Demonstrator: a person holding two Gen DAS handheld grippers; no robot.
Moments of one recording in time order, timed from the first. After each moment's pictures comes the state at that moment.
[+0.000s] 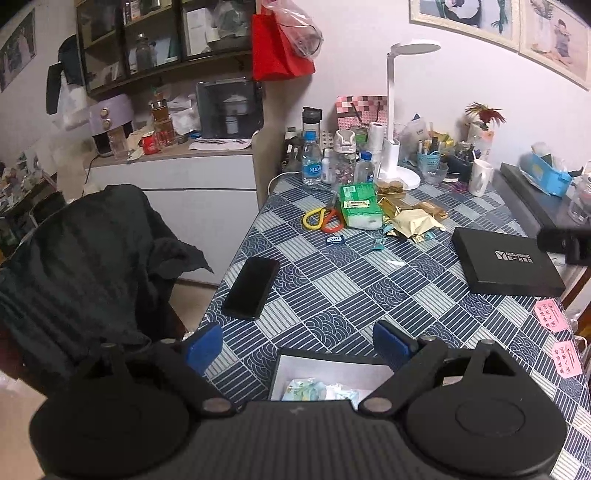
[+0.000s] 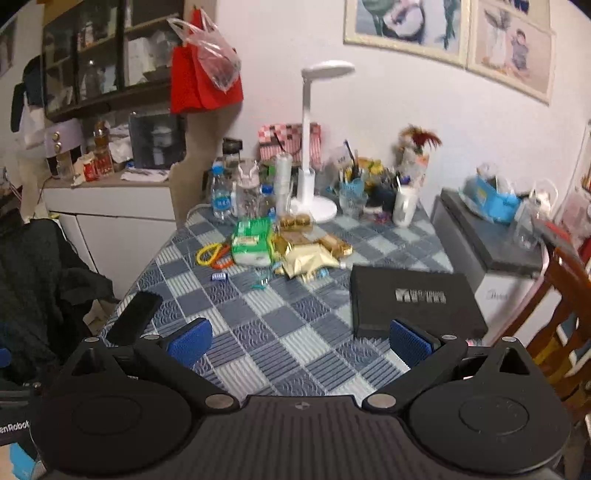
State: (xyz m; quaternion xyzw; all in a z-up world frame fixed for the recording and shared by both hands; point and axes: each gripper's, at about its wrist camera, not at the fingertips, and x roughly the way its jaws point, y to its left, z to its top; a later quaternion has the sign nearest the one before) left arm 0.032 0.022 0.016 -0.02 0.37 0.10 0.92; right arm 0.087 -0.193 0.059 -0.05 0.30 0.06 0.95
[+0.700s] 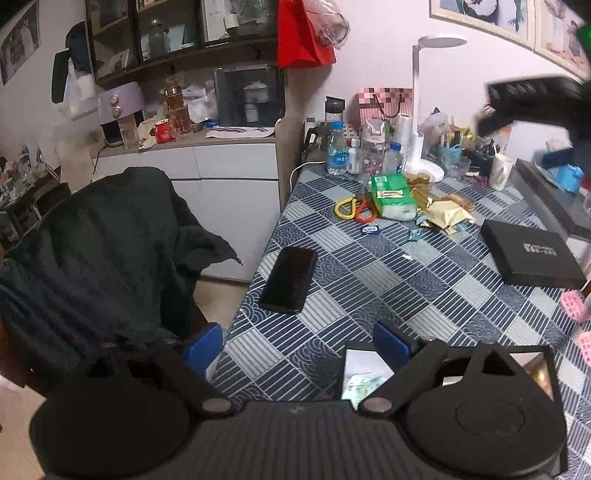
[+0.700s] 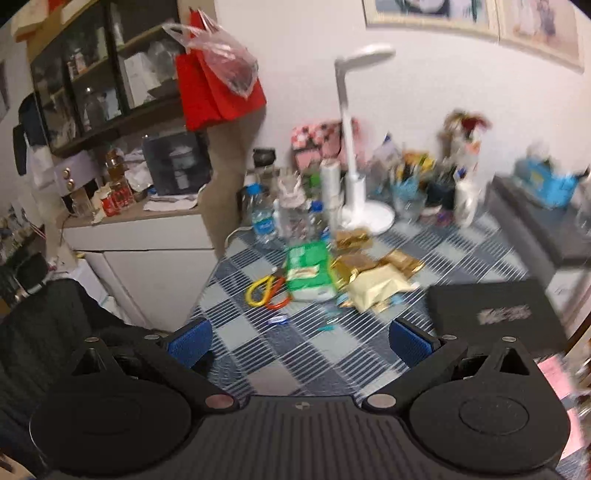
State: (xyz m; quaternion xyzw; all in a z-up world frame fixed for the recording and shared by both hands) left arm 0.034 0.100 -0.018 -0.02 0.38 0.10 0.92; right arm 0.237 -0.117 0.053 0.05 0.36 0.10 0.93
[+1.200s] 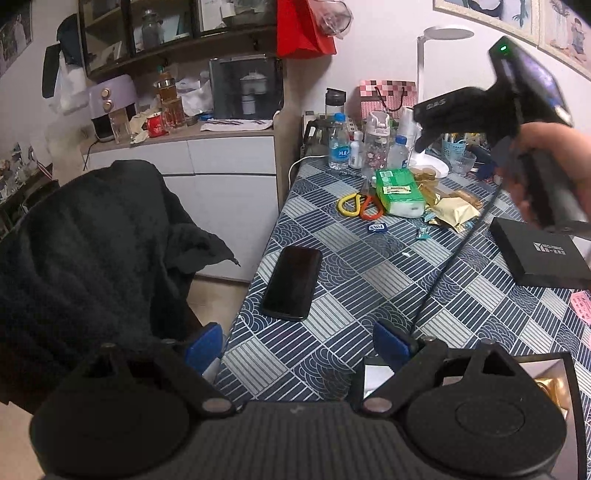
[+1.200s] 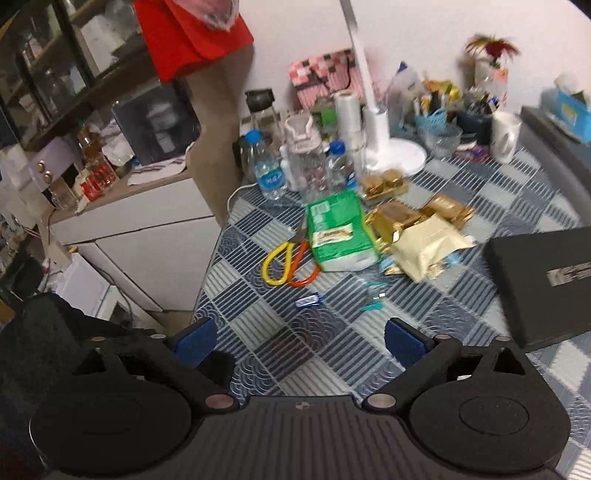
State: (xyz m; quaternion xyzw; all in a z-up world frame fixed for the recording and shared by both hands) left arm 0.068 0.123 -0.045 -0.02 0.38 0.10 0.92; right arm 0.352 -0.053 -0.028 0.09 0.44 0.10 0.89
